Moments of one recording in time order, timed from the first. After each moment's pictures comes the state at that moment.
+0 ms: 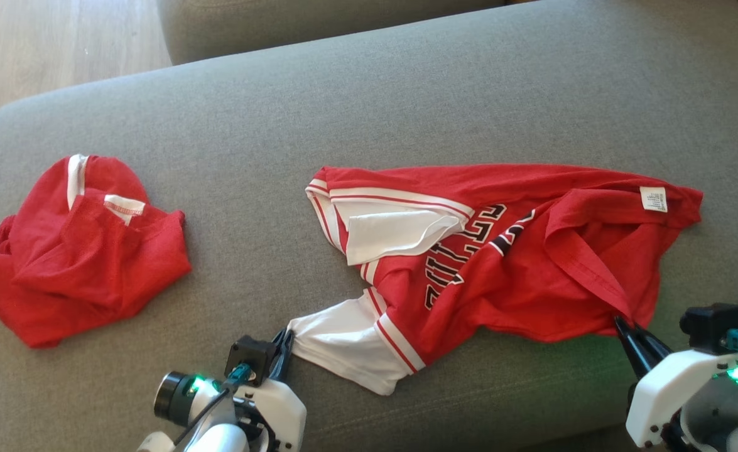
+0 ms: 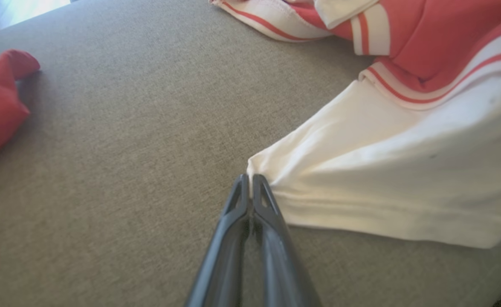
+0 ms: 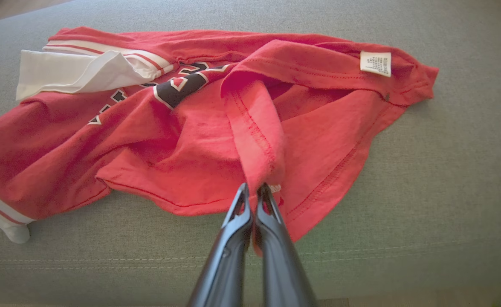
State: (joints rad) left arm -0.23 0.04 -0.50 0.77 -0.12 0.04 -0.27; right arm 0.11 -0.19 -0.06 -0.02 0.27 0.13 0.33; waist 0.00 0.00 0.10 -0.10
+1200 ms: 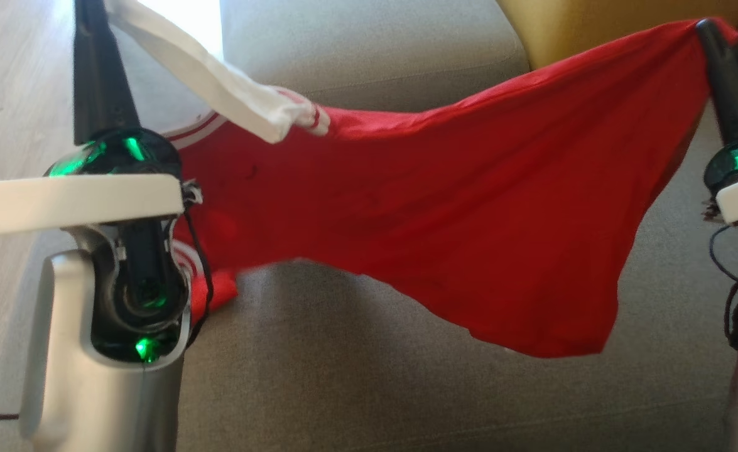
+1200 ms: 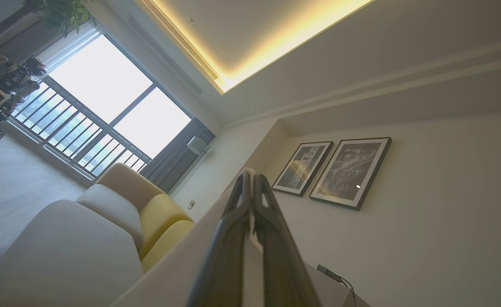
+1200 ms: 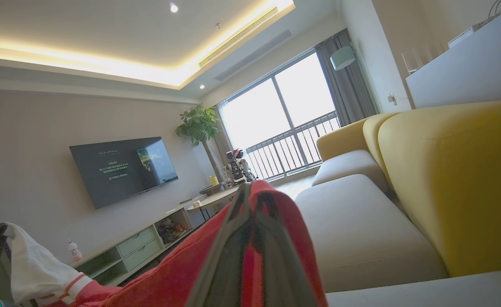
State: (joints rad) left arm -0.40 0.04 -0.18 -0.28 -0.85 0.22 -0.17; right arm -0.41 -0.10 -0.20 -0.18 0.77 0.13 0.41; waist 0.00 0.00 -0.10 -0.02
